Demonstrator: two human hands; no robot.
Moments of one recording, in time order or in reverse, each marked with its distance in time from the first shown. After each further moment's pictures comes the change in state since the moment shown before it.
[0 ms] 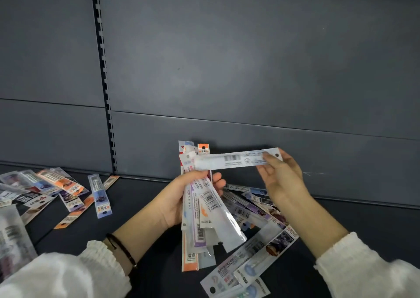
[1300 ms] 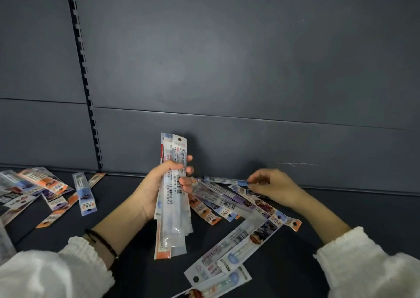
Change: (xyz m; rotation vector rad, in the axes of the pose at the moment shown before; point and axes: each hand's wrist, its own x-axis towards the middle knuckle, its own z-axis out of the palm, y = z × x) left_hand 0.008 0.005 -0.012 -0.115 -0.188 0.051; right_hand 0.028 -0.013 -0.071 -1.558 -0.476 -0.220
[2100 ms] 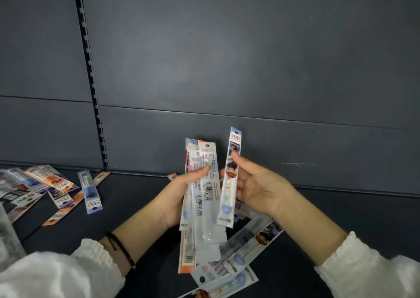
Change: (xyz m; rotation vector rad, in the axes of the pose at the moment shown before) left_hand -0.006 -0.021 0.032 0.228 0.147 -0.091; right_hand -0.018 -0.089 0.022 1.344 -0.173 0.286
